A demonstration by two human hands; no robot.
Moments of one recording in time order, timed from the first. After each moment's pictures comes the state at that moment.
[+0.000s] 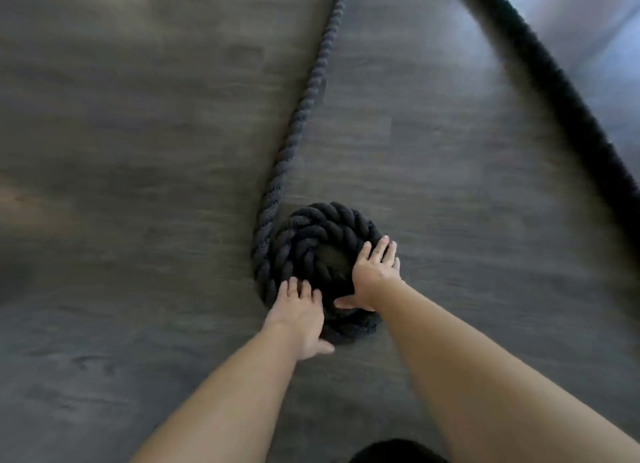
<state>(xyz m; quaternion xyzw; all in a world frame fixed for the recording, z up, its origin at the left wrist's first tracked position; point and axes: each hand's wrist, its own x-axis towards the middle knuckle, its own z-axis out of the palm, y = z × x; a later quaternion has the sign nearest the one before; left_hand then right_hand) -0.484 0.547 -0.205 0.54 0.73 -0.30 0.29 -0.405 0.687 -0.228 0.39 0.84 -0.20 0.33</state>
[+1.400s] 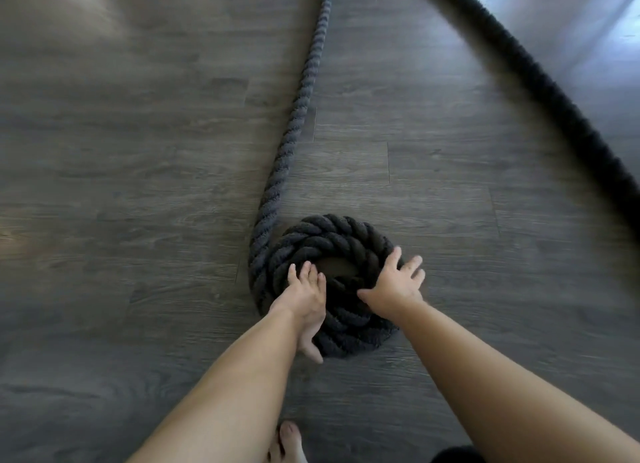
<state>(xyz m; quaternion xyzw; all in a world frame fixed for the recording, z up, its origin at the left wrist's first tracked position) -0.574 0.627 -0.234 0.66 0.65 -0.36 0.15 -0.440 0.740 -0.217 0.58 0.71 -0.35 0.21</state>
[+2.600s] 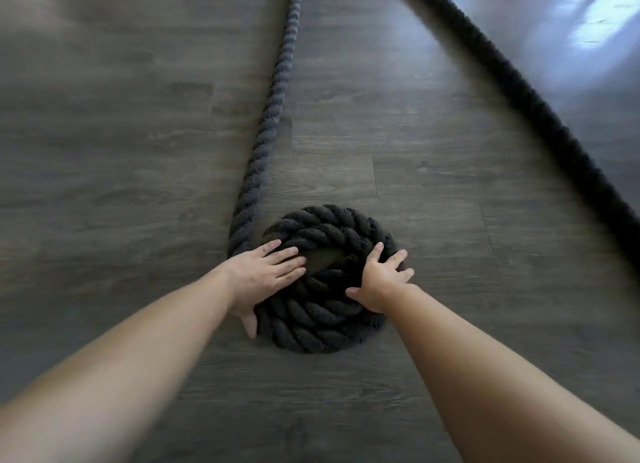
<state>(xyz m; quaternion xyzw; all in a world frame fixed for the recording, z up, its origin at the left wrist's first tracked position) -0.718 0.699 -0.227 0.80 0.47 -0.36 0.12 -0.502 0.800 -0.226 0.58 0.70 -0.29 0.30</state>
